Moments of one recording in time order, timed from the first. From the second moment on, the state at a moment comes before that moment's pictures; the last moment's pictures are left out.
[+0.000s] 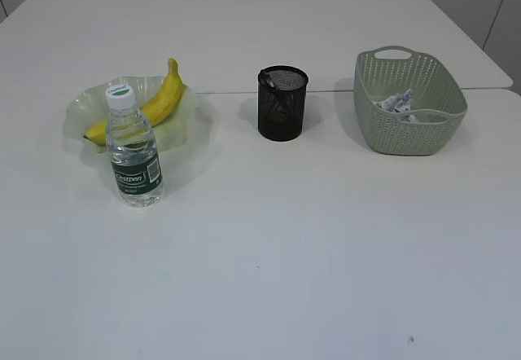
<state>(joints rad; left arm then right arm) -0.05 0.01 -0.76 -0.06 1.21 0.07 0.13 -0.03 -0.55 -0.03 1.29 -0.16</state>
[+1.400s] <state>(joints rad) -0.05 0.01 -0.51 -0.14 1.10 0.12 0.13 -0.03 -0.50 -0.03 1.15 -0.12</state>
